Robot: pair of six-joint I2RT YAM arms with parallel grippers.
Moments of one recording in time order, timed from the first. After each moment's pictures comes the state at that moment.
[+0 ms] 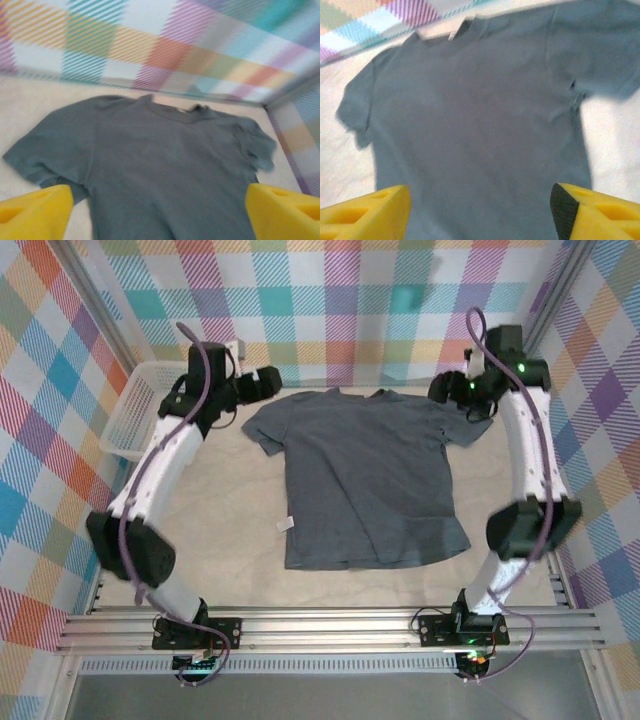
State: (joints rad) left arm -0.29 1.57 1.64 -0.54 0.20 -0.38; right arm 0.00 1.67 1.90 -1.17 -0.29 0.28
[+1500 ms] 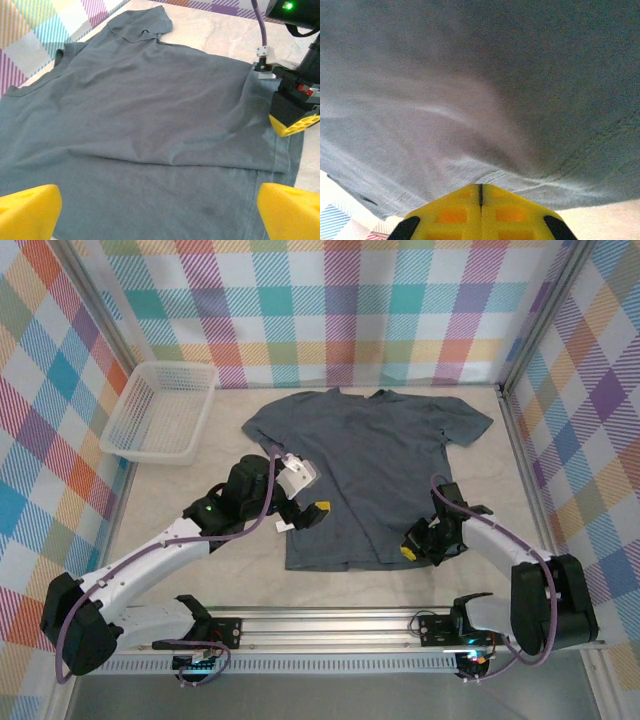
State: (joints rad) left arm -0.72 1.13 0.87 -0.21 0.18 0.23; right arm 0.22 1.23 0.55 -0.66 -0.47 0.99
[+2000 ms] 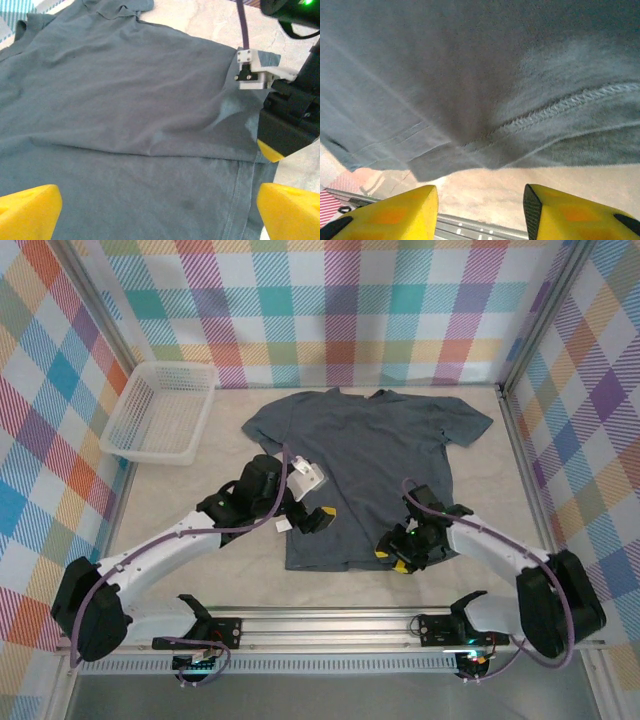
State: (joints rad) left arm -0.72 1.22 0.87 -0.21 0.25 0.19; right arm 0.48 1.26 0.59 -0.66 -0.47 1.00
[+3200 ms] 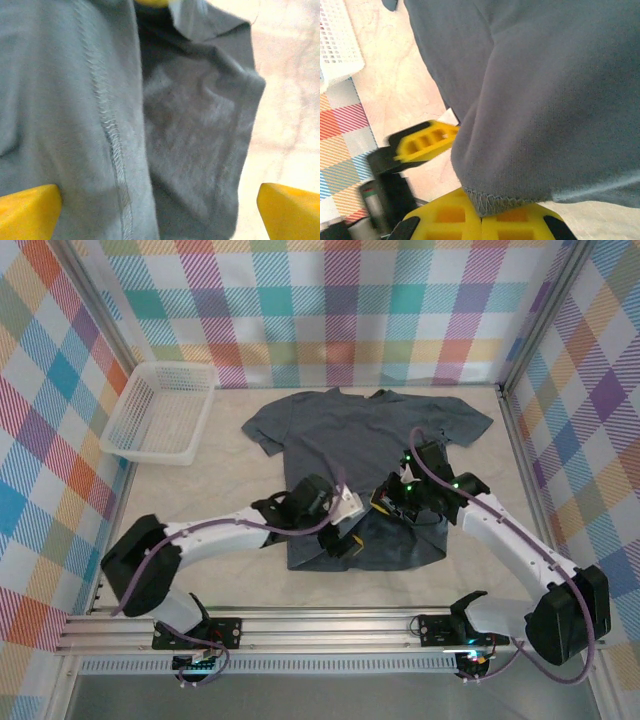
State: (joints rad) left arm -0.92 1.56 0.92 -0.12 0.22 0.14; right arm 0.50 1.20 0.96 -0.69 -0.38 1.00
